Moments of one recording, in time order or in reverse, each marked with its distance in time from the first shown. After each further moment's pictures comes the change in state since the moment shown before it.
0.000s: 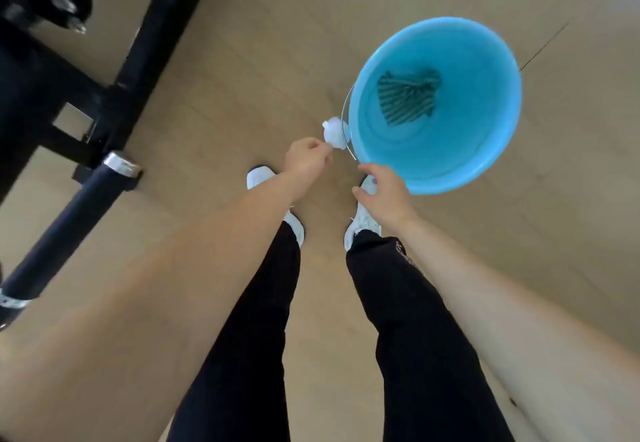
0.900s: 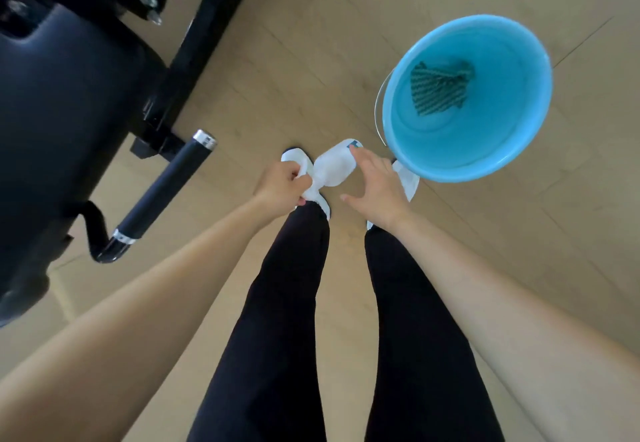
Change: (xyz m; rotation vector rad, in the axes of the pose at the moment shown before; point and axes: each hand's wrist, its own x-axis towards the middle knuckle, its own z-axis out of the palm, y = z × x) left_hand -0.146 -0.012 -0.125 0.312 -0.054 0.038; right_hand -0.054 -0.076 0.018 -0.246 -0.133 -0.221
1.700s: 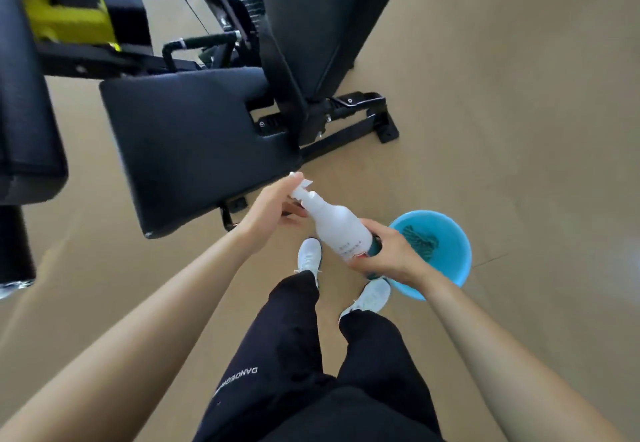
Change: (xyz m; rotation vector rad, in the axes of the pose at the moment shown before) left_hand -0.363 0.080 -0.144 -0.812 0.285 0.359; right_hand -0.227 -0.233 -0.196 0.198 -0.283 -0.307
